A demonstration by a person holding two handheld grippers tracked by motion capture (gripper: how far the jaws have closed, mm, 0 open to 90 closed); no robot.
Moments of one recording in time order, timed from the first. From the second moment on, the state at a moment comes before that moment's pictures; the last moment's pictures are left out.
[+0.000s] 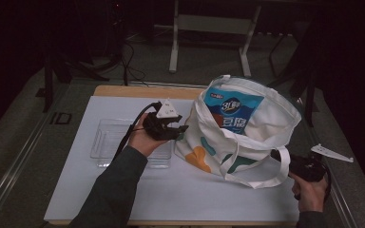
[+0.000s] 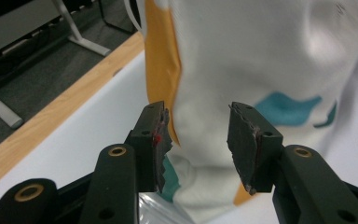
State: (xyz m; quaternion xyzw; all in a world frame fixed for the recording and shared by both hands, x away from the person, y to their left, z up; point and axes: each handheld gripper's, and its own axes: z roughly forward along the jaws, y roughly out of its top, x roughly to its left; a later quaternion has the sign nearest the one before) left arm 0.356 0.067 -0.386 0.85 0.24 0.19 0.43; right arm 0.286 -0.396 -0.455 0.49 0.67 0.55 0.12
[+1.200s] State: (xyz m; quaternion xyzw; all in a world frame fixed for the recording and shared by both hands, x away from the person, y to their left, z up) left arm 0.386 0.051 -0.413 0.87 0.27 0.17 0.38; right arm 0.286 -0.377 -0.454 0.47 0.70 0.53 0.13
